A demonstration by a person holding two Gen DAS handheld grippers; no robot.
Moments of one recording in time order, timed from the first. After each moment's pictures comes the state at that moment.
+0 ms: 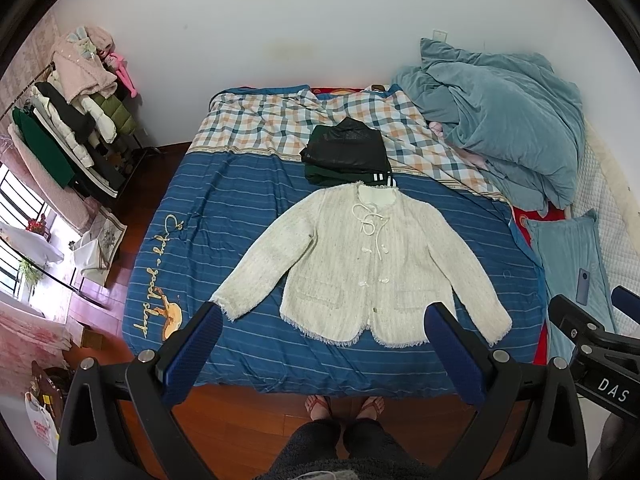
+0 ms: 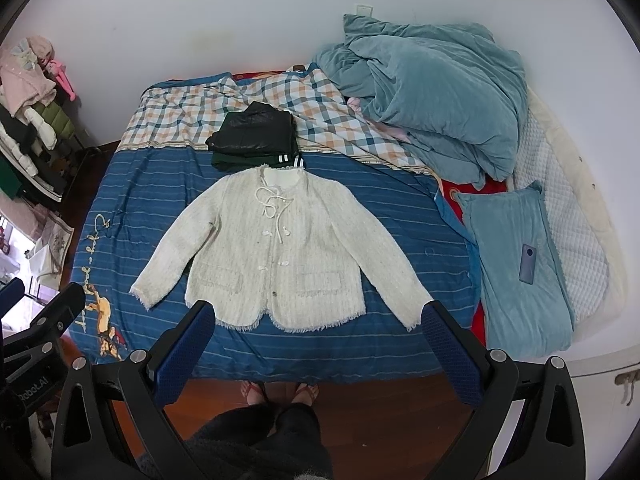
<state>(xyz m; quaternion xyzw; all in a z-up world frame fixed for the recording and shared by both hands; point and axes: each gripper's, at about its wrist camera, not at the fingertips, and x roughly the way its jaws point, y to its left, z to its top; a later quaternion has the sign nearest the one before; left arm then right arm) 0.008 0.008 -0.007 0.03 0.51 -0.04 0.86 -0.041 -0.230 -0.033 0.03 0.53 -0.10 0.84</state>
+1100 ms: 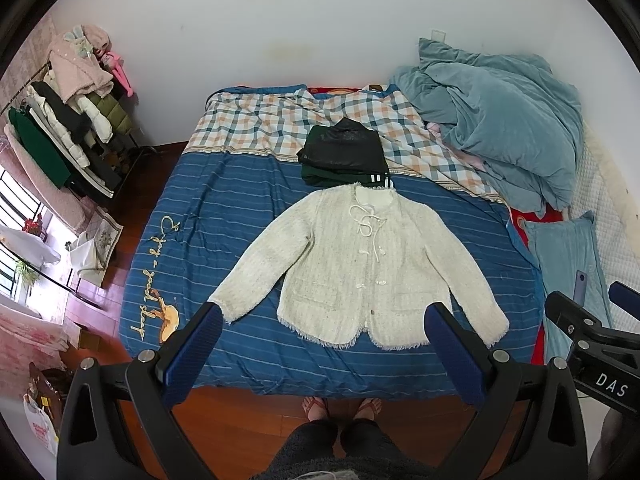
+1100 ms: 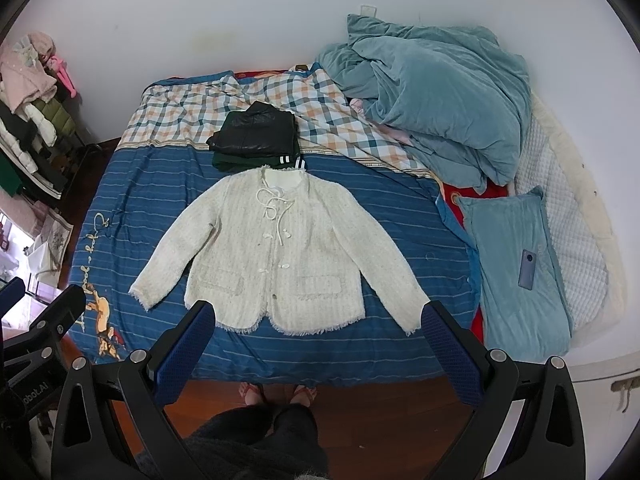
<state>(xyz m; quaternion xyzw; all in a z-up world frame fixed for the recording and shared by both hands) 0.014 -0.004 -0.004 0.04 0.51 -0.04 0.86 -0.034 -0.224 -0.031 0.02 0.53 -0.11 0.84</state>
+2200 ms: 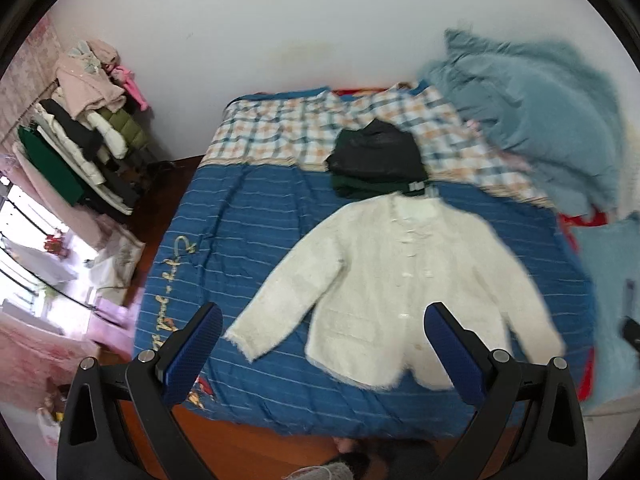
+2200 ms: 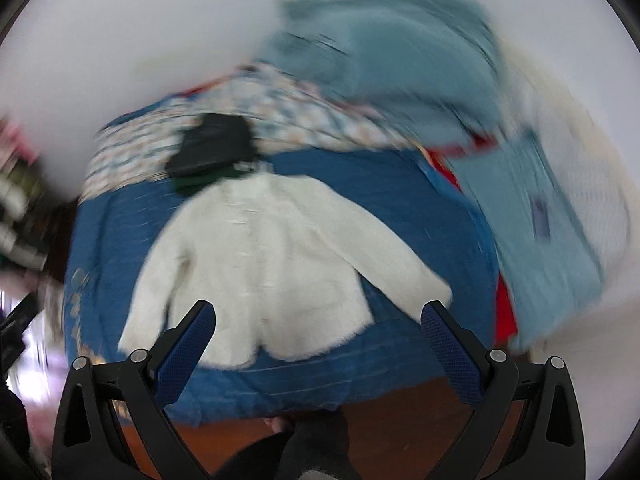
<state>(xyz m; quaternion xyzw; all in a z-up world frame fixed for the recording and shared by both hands) 0.104 -0.005 -0.119 0.09 0.49 0.02 0.87 -0.005 -0.323 -0.157 0.15 0.52 -0.19 0.82</state>
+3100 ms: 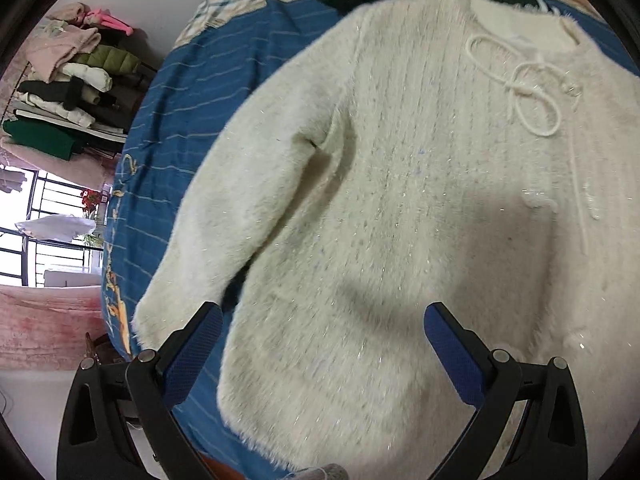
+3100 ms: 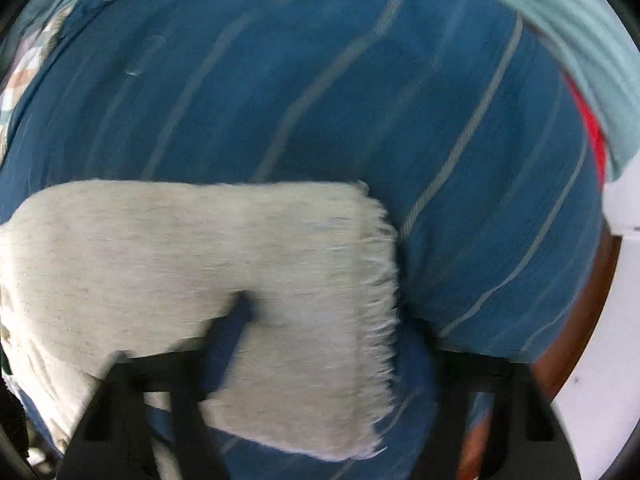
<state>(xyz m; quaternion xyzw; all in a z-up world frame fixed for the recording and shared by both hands) 0.259 -0.064 -0.514 0.16 0.64 0.15 0.74 -0.016 -0.658 -0.674 0.42 0.59 -0.38 0.58</state>
